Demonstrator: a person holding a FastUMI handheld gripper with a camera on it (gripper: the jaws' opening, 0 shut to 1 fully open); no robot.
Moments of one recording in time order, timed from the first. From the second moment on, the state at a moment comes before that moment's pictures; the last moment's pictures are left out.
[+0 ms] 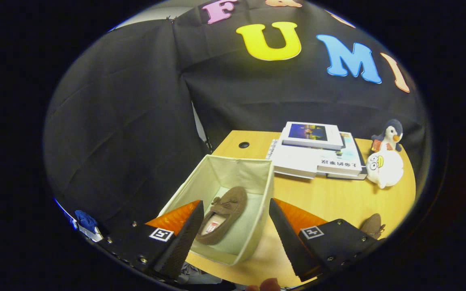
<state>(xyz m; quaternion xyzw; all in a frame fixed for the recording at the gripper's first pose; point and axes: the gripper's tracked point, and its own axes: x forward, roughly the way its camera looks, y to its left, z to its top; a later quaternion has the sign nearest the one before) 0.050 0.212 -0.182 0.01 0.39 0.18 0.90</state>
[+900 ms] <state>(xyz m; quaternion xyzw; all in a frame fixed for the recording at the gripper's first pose) -0.012 -0.105 -0.204 -0.01 0.38 -0.01 0.93</state>
